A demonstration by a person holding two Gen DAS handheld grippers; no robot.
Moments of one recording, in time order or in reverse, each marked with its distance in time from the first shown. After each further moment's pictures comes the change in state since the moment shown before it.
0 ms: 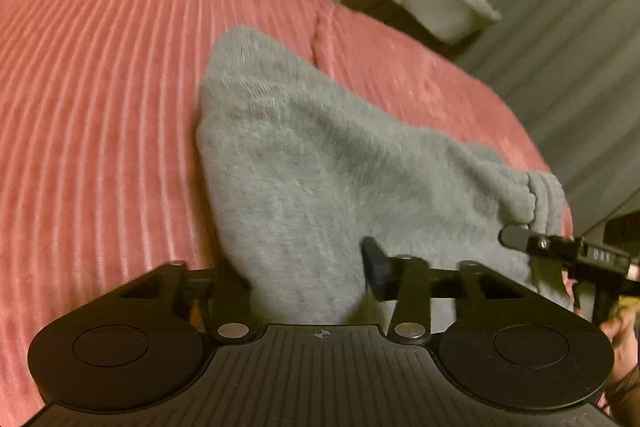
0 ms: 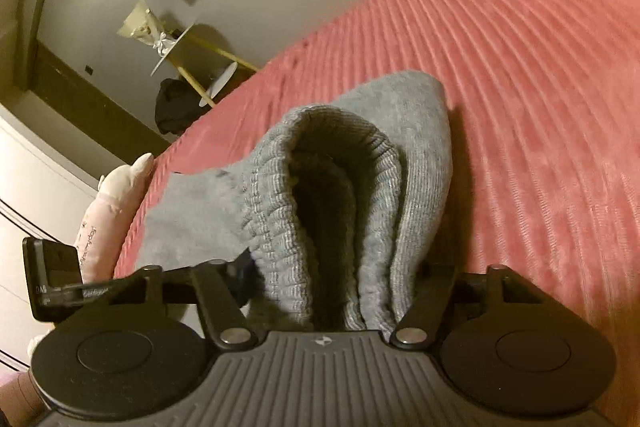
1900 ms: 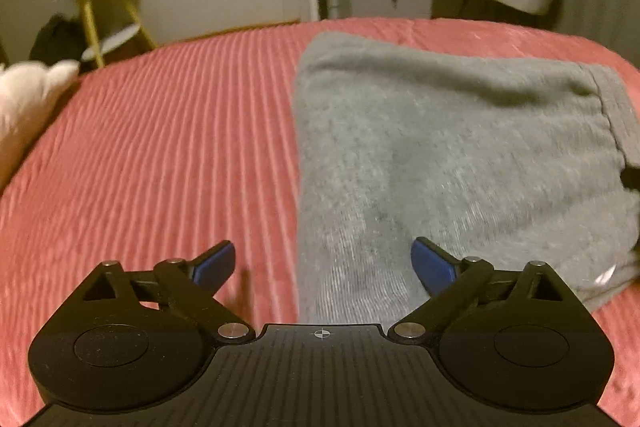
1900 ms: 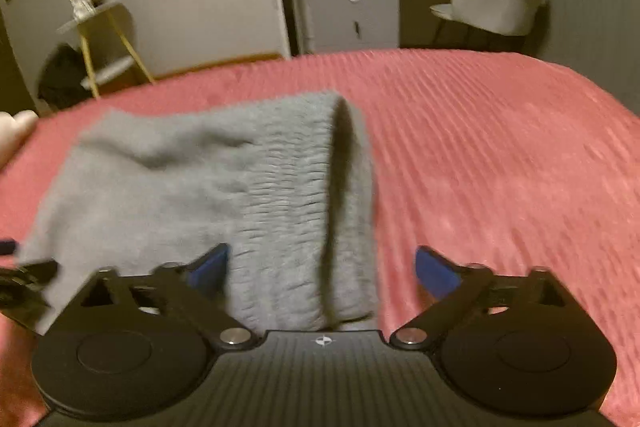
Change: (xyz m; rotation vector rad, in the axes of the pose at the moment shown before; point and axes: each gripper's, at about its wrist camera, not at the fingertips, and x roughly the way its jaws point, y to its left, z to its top) left arm -0.031 -0.042 -0.044 0.230 -0.121 0.539; right arm -0.006 0.075 -0.037 -0.272 -0.169 -0.545
